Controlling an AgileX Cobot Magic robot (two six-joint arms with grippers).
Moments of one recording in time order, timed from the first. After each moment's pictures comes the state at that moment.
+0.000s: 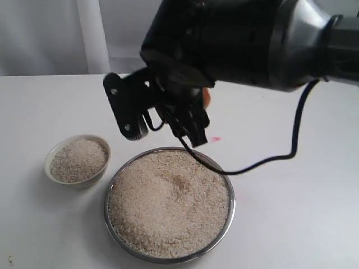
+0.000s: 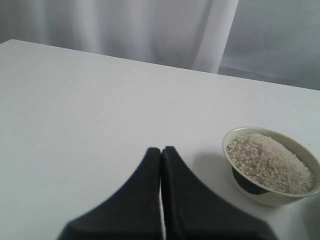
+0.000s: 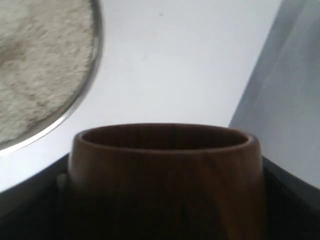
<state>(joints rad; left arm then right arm) 0.08 0.00 0.00 0.20 0.34 -0.34 0.89 1.86 -1.54 -0.61 0.93 -0.78</state>
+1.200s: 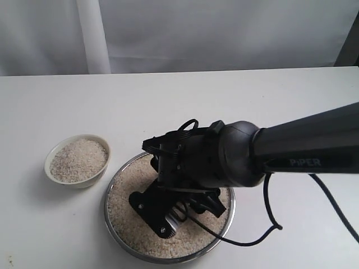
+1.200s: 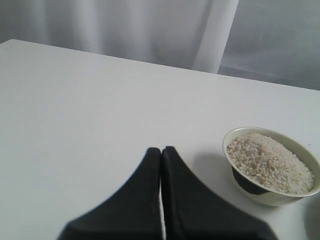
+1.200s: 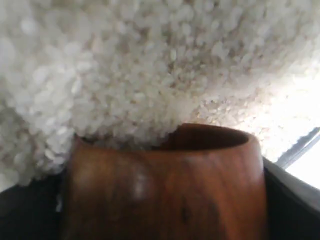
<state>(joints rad) 0.08 0.00 0.00 0.20 0.34 -0.34 0.93 2.02 -1.20 -0.76 0.65 -0.84</state>
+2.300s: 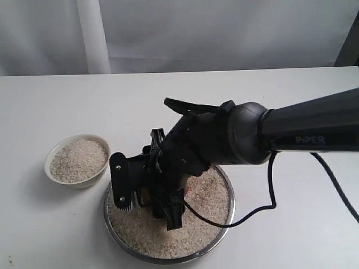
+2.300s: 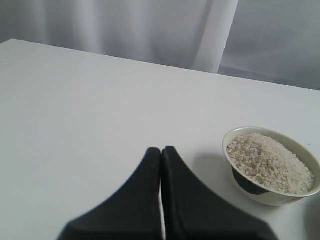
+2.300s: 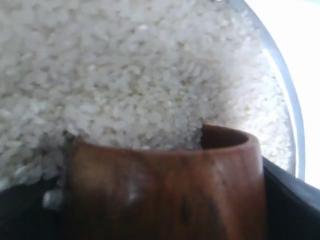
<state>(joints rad) 0.08 0.00 0.00 0.20 0.34 -0.34 0.86 2.02 -1.24 -0.18 0.45 -0.83</state>
